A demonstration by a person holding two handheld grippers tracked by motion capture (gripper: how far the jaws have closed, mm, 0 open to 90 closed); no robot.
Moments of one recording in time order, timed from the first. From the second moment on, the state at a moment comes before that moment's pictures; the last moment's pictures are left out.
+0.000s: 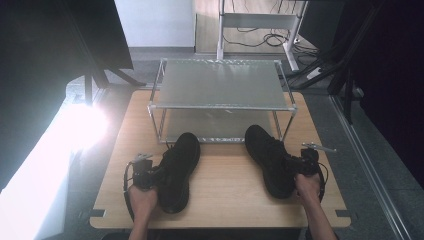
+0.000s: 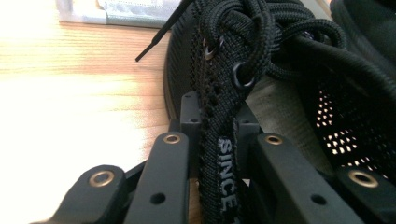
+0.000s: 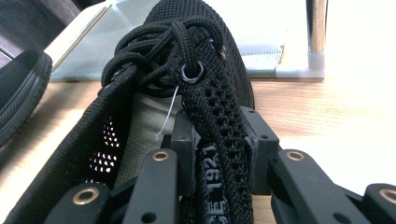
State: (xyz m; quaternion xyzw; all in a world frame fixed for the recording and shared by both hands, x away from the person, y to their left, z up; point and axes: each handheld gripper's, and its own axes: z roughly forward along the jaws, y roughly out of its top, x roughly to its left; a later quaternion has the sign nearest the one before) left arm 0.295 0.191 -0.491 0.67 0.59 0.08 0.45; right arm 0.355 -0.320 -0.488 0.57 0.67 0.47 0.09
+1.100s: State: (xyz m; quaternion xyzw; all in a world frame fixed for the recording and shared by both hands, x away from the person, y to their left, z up) left arm 0.273 0.155 -0.450 0.61 0.54 0.05 0.57; right arm 0.312 -0.319 -0.454 0.55 0.58 0.60 -0.02
